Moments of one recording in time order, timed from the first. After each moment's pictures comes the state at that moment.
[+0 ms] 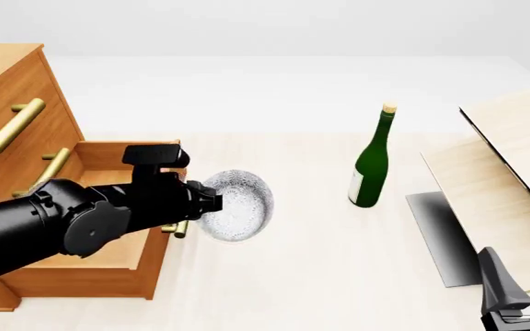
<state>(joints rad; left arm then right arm) -0.58 1.34 -0.78 0.17 -0.39 0.00 0.01 0.00 0.00 0.01</state>
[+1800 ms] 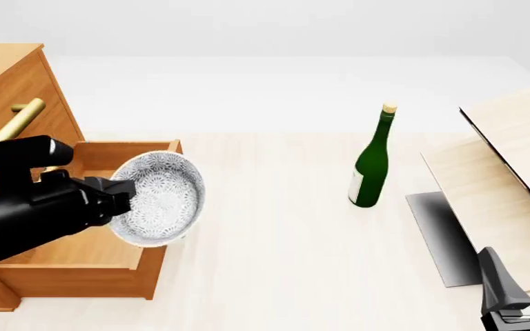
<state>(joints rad) -0.42 0.87 -0.70 0.44 -0.35 0.00 0.01 0.00 0.00 0.01</state>
